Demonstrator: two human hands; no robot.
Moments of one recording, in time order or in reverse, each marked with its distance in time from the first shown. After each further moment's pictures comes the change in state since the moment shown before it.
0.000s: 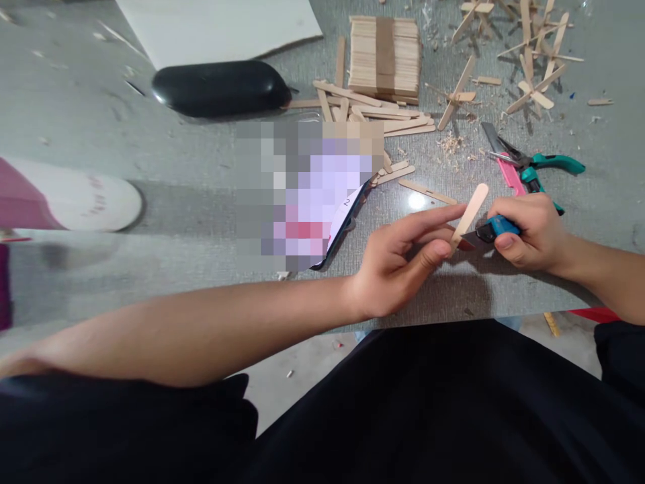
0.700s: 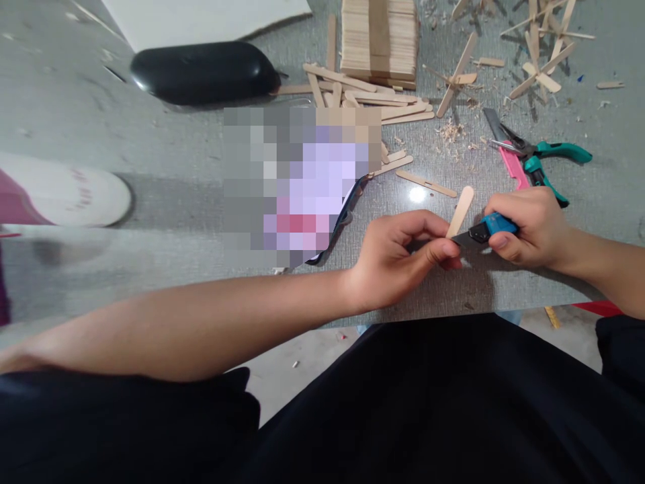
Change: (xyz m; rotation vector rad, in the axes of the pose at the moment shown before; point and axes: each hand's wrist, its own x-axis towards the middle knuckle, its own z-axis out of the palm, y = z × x) left_hand 0.006 0.016 0.005 -0.116 0.025 -0.319; right_hand 0.000 -0.005 -0.002 -0.106 -0.167 0.105
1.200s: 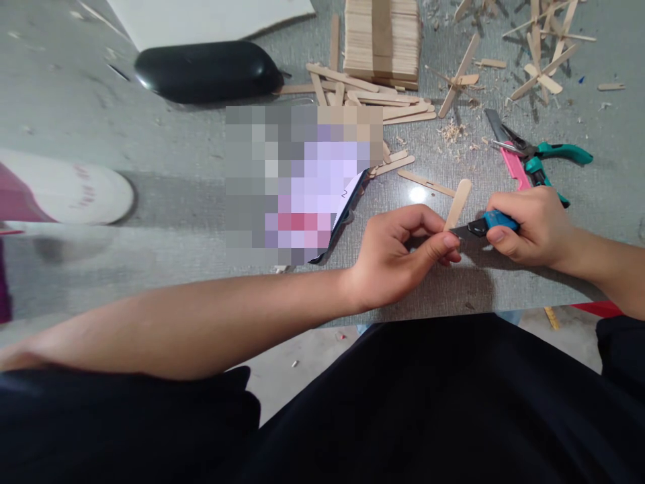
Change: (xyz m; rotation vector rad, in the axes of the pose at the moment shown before) left_hand 0.001 0.003 0.004 0.019 0.082 0.006; right_hand 0.003 -0.006 -0.007 -0.050 -0.039 0.058
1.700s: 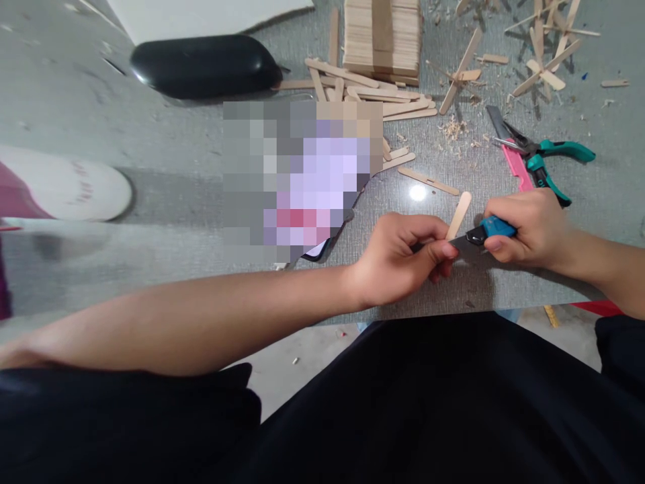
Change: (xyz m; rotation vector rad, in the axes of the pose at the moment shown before) left_hand 0.004 0.010 -0.002 0.043 -0.158 -0.141; right_hand 0.001 -0.001 0.004 -0.034 -0.022 -0.033
